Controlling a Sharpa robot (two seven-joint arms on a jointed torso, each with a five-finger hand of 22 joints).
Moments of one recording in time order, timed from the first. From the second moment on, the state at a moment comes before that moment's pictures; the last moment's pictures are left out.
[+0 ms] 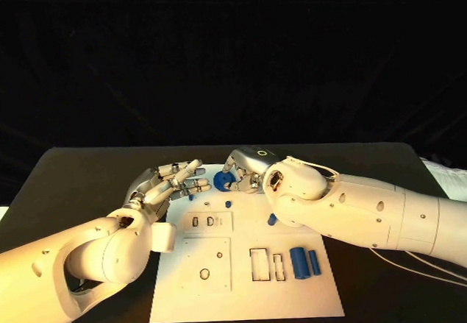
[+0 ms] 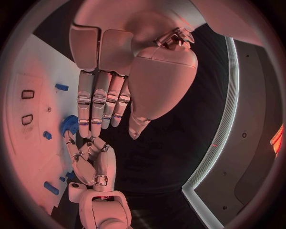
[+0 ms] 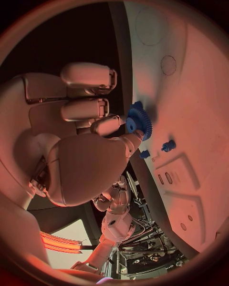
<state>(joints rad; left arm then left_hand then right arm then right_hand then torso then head) 1.17 -0.88 -0.03 1.72 0.08 -0.43 0.43 1.43 0.02 0.02 0.16 0.08 0.91 0.23 0.08 0.07 0.98 0.18 0.08 0.06 1.09 0.14 0.14 0.15 0.17 0.92 0.24 0.27 0.10 1.14 -0.56 0.09 1.40 -1.74 -0.33 -0.34 1.39 -0.06 0.21 0.19 0.30 1.07 0.12 0.08 0.05 1.40 0.02 1.14 1.24 1.47 -0.04 1.48 1.31 0.08 1.42 0.06 1.39 1.19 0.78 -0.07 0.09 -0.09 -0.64</state>
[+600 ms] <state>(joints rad) 1.17 -0.88 -0.03 1.72 0.08 -0.43 0.43 1.43 0.02 0.02 0.16 0.08 0.91 0.23 0.08 0.07 0.98 0.18 0.08 0.06 1.09 0.14 0.14 0.15 0.17 0.92 0.24 0.27 0.10 1.14 -0.53 0.09 1.38 -1.76 -0.31 -0.36 1.34 -0.08 0.22 0.21 0.18 1.05 0.13 0.06 0.08 1.40 0.03 1.12 1.23 1.47 -0.04 1.48 1.31 0.08 1.42 0.06 1.39 1.19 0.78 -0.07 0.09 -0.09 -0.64</state>
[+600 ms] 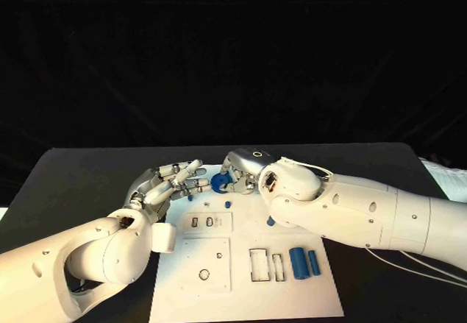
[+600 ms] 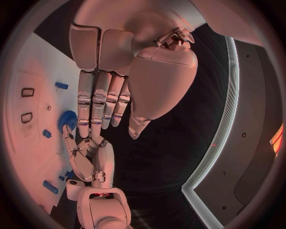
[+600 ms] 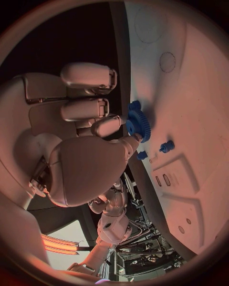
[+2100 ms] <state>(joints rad) 1.17 -0.89 -0.03 1.72 0.08 -0.43 0.43 1.43 0.02 0.02 0.16 0.08 0.91 0.23 0.08 0.07 0.98 0.18 0.08 0.06 1.09 0.14 0.13 0.15 0.17 0.93 0.24 0.27 0.10 1.13 -0.90 0.12 1.51 -1.49 -0.46 -0.08 1.37 -0.12 0.19 0.17 0.17 0.99 0.14 0.06 0.08 1.40 0.05 1.13 1.27 1.46 -0.03 1.49 1.31 0.08 1.42 0.07 1.40 1.22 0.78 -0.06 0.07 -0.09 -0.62</state>
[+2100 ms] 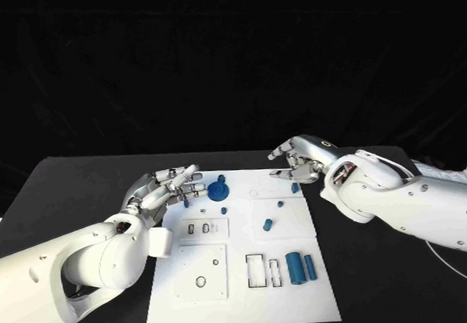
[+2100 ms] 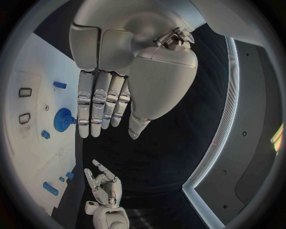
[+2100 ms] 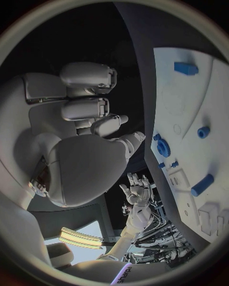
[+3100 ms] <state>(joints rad) 1.17 -0.88 -0.03 1.70 0.08 -0.42 0.43 1.43 0.02 0.02 0.16 0.08 0.91 0.23 0.08 0.07 0.98 0.18 0.08 0.06 1.09 0.14 0.13 0.15 0.17 0.93 0.24 0.27 0.10 1.07 -0.94 0.13 1.33 -1.35 -0.36 0.11 1.38 -0.12 0.18 0.16 0.17 0.99 0.14 0.06 0.07 1.39 0.05 1.11 1.26 1.46 -0.03 1.49 1.31 0.08 1.42 0.07 1.40 1.22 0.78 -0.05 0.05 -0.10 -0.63</state>
